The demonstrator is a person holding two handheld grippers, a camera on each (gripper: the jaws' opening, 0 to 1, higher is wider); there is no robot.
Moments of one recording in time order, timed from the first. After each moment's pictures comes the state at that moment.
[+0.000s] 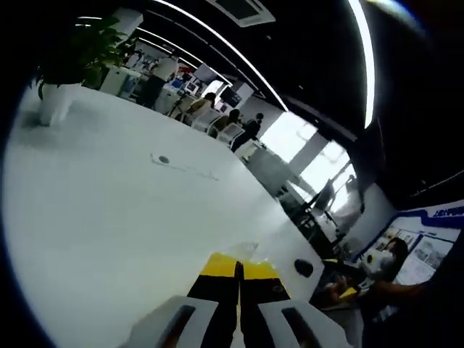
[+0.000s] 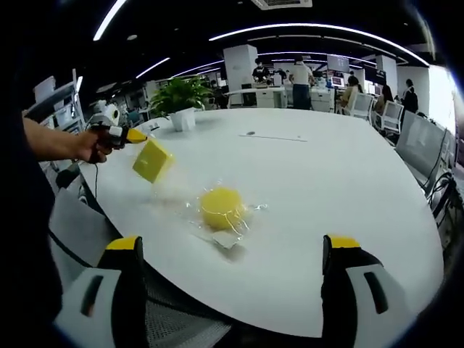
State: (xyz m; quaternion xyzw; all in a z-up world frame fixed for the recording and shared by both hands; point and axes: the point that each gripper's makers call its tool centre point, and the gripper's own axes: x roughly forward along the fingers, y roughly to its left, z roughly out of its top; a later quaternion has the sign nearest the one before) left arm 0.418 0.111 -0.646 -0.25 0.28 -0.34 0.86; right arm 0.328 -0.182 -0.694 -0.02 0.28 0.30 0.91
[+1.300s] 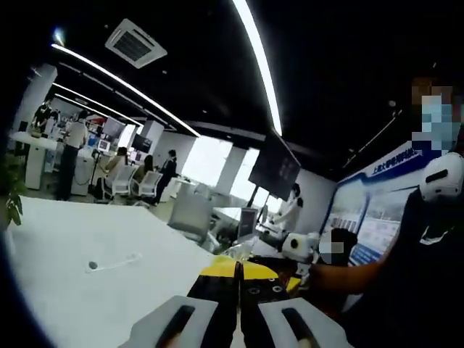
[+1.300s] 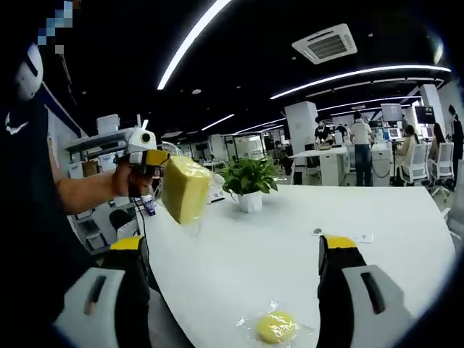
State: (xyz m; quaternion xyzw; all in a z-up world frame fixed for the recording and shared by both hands) left arm 0.366 0.058 -0.400 -0.16 0.10 -0.53 0.82; right arm 0.379 -0.080 -0.488 0.06 0.09 0.49 0.87
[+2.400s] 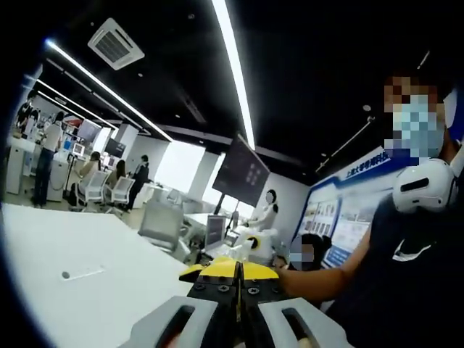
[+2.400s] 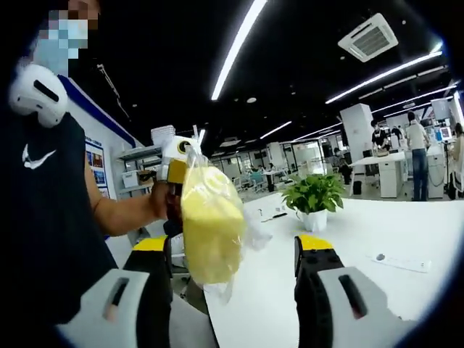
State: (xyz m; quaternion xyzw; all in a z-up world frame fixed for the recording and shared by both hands) left arm 0.320 0.023 -0.360 -0.18 0.08 -0.60 0.78; right arm 0.335 0.003 -0.423 0.10 0.05 0.64 0.76
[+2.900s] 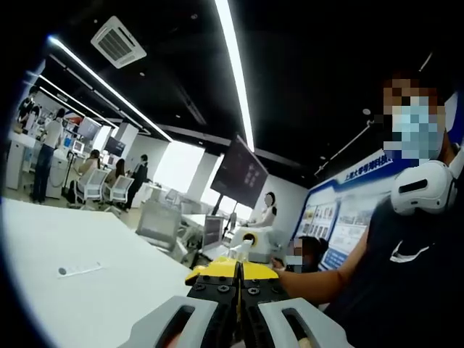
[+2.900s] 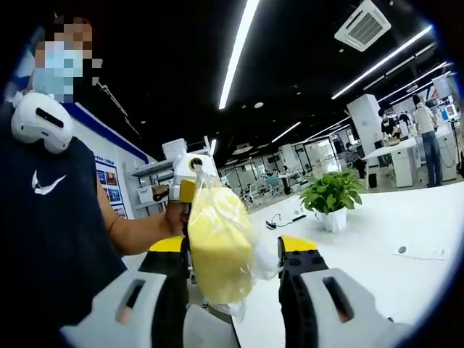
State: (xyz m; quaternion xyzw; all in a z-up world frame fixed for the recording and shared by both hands) left arm 0.314 0.024 -0.360 -0.19 0.07 -0.60 0.78; right arm 0.323 0.012 -0.414 0.15 0.07 0.66 0.73
